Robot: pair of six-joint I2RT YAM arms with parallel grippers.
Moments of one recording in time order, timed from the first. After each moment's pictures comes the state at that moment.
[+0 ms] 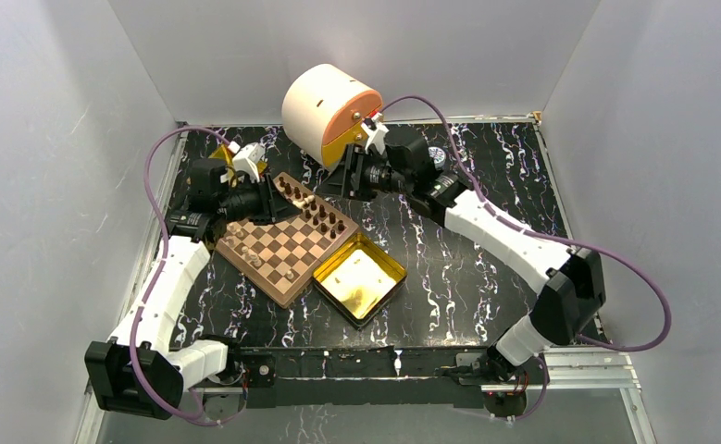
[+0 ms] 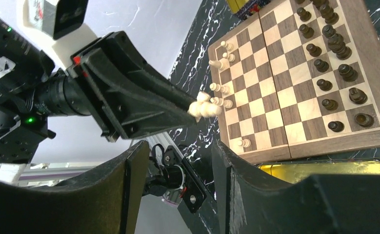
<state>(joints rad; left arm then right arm) -0.15 1.12 1.00 -0.48 0.63 -0.33 0.77 1.51 1.38 -0.19 -0.38 0.81</state>
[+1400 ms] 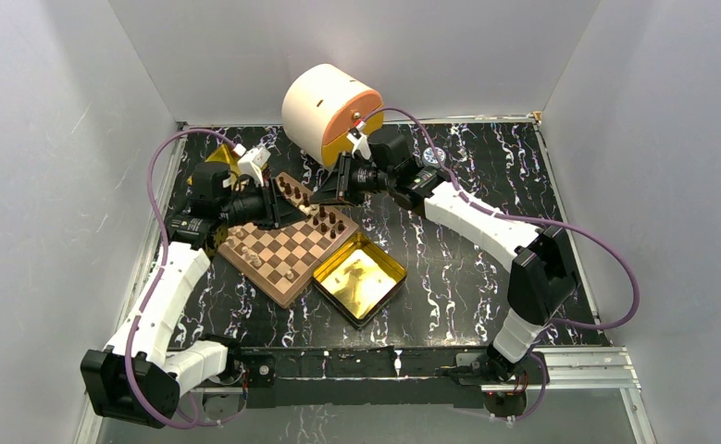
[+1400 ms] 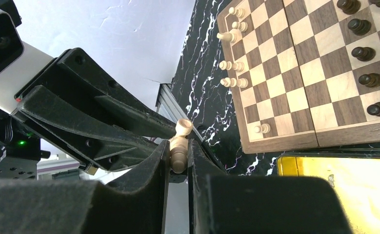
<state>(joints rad) -0.19 1.08 0.99 -0.48 0.69 -0.35 0.76 1.69 1.46 -0.19 -0.54 0.94</state>
